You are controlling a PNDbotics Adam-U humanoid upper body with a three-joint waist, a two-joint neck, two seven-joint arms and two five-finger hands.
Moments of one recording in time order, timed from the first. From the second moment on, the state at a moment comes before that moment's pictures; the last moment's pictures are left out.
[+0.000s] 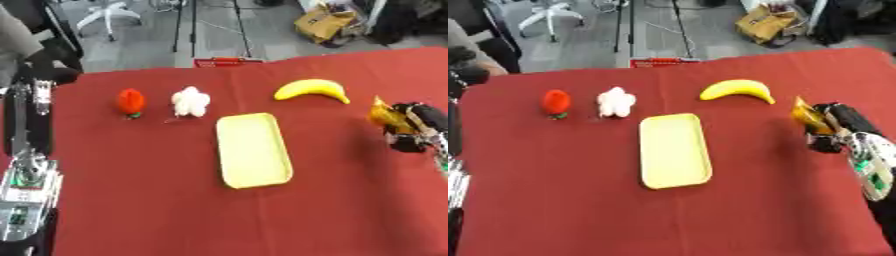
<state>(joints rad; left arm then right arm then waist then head) -0.21 0.17 0.13 -1.77 -0.15 -0.19 0.17 -0.58 -0.48 0.15 -1.03 0.75 0.03 0.02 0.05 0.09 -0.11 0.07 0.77</state>
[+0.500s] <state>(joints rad) -0.21 0.17 0.13 -1.77 -0.15 -0.19 0.17 -0.62 -0.49 0.23 -1.29 0.57 0.00 0.08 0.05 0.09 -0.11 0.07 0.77</state>
